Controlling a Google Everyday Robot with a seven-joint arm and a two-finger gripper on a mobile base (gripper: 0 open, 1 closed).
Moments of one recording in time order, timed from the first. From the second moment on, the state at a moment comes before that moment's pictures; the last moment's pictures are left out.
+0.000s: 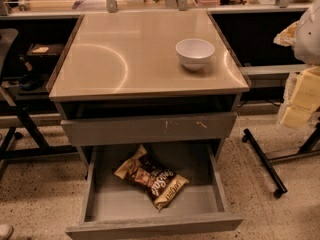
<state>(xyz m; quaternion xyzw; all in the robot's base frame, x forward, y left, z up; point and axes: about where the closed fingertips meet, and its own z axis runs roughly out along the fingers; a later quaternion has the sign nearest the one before) 0.438 -0.216 0.978 -0.60 0.78 -0.04 0.16</state>
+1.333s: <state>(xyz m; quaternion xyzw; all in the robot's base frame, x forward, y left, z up) 0.402 -0.166 0.867 -0.59 0.80 0.00 0.10</state>
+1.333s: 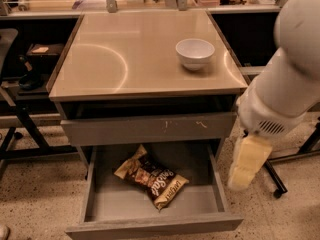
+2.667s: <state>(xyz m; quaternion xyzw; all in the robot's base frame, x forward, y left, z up) 0.410 -0.131 0.712 -0.56 0.83 0.03 0.05</state>
